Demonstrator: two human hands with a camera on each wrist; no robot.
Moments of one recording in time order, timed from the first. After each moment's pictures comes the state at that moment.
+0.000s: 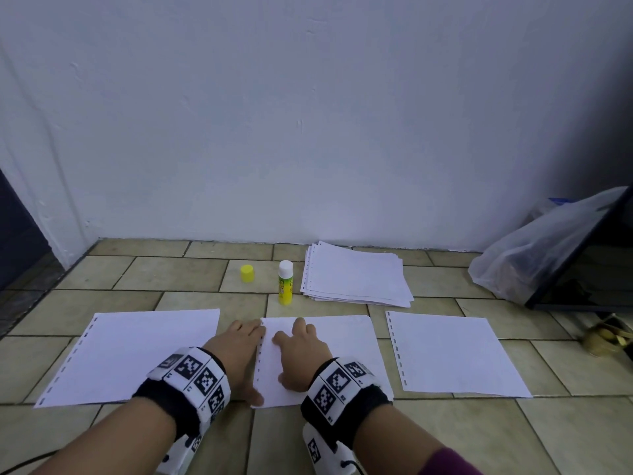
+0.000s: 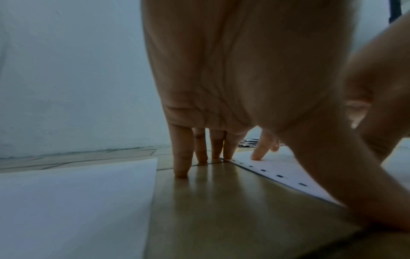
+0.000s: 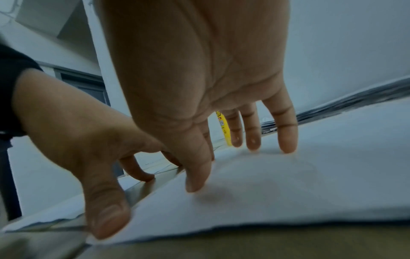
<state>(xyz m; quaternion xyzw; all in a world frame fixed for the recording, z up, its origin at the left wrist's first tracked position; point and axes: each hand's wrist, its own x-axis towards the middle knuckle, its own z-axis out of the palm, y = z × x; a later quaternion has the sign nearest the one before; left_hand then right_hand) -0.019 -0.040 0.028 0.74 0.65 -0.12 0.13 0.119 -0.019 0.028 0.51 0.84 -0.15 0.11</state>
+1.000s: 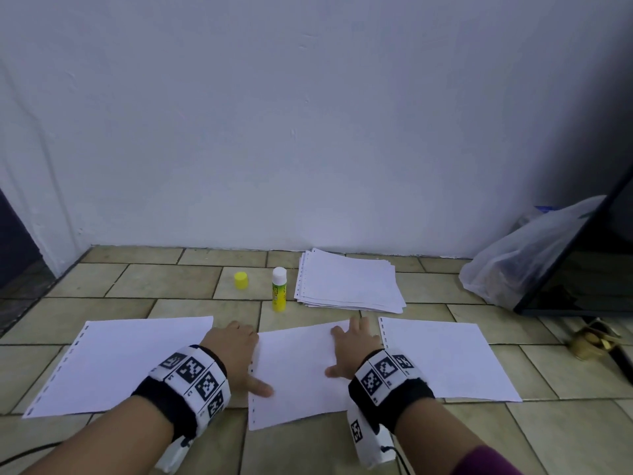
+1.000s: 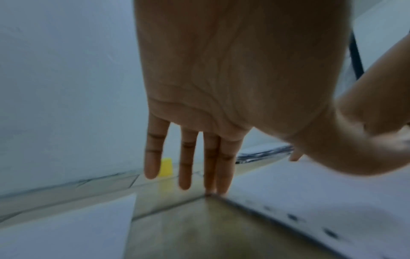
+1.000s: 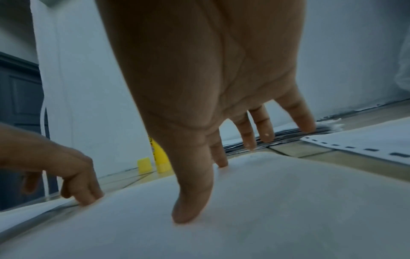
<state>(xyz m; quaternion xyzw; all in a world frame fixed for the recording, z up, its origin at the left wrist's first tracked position) -0.010 -0.030 0.044 0.73 0.65 -0.19 0.10 0.190 0.010 0.039 0.60 0.77 -0.11 0.19</state>
